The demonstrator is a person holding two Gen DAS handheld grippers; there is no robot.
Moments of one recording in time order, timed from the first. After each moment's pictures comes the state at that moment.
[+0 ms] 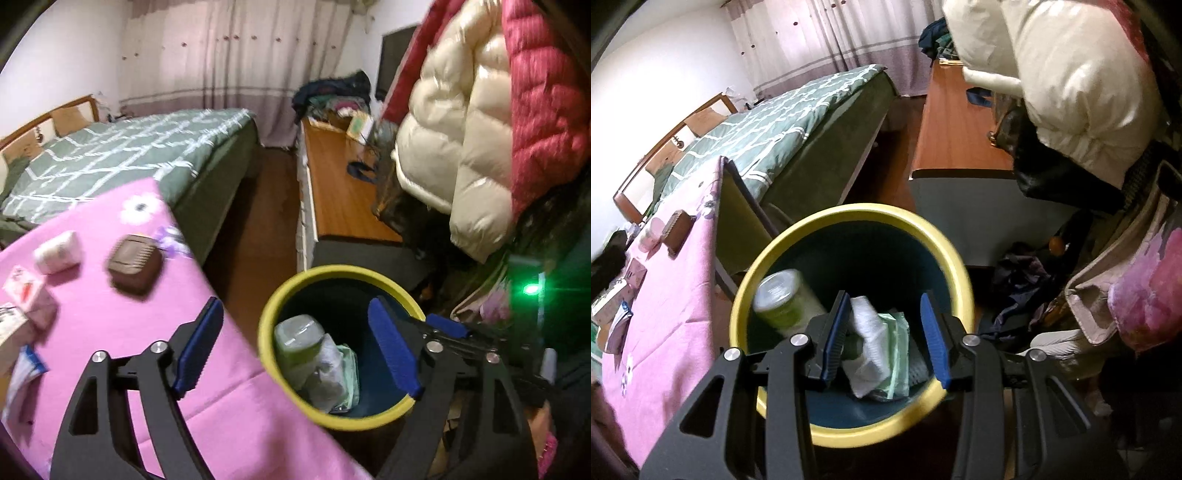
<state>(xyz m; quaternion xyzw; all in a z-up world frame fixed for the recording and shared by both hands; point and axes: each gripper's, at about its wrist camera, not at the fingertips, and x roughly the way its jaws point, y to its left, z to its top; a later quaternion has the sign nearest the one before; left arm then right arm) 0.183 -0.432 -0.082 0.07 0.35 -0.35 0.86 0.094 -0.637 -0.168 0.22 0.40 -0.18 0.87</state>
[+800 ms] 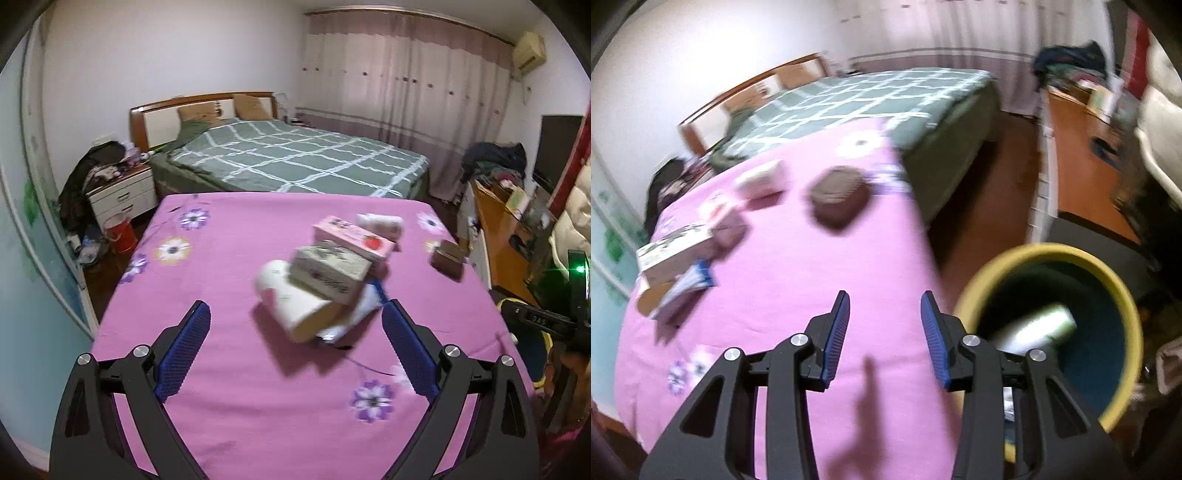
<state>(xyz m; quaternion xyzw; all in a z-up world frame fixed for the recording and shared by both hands) 0.177 -0.073 -0.056 -0.01 0.32 -0.05 0.95 0.208 -0.450 -0.130 0.12 0.42 -0.02 0.90</state>
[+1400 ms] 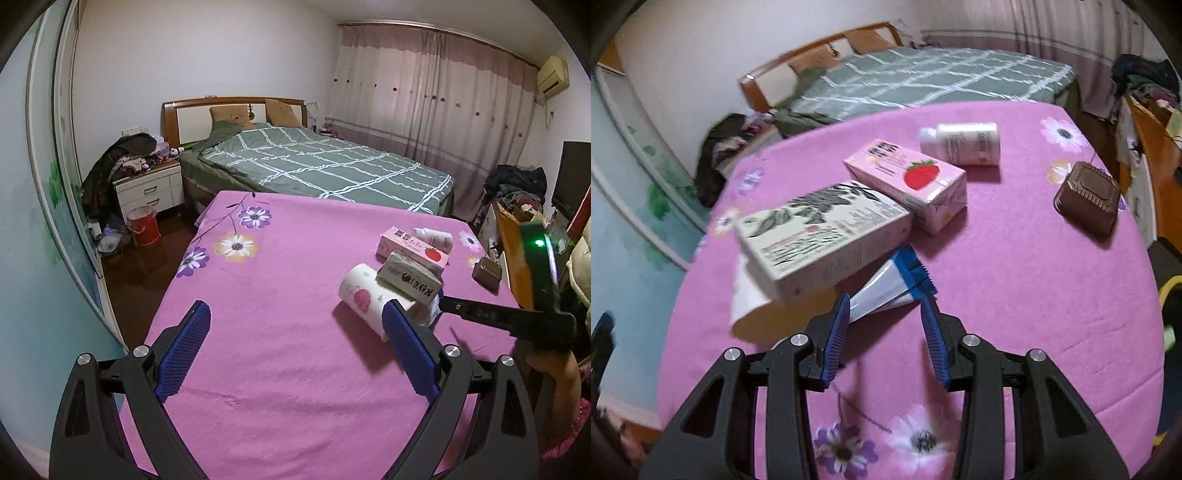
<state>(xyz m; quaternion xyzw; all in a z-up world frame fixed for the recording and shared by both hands) 0.166 0.011 -0.065 -0.04 0.31 -0.01 0.95 0.281 -0.258 -0.133 0.11 0.47 0.08 0.87</state>
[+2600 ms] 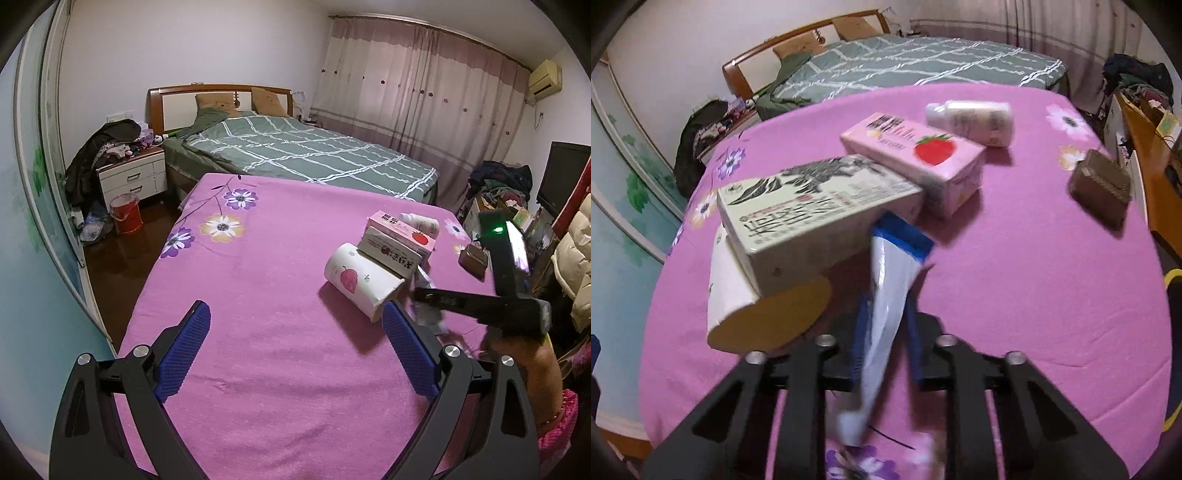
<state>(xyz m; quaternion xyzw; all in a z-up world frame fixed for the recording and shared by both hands) 0.160 0.010 -0.079 -0.05 0.33 -0.04 0.94 0.293 -0.241 -0.149 0.09 0.48 0.05 0.87</state>
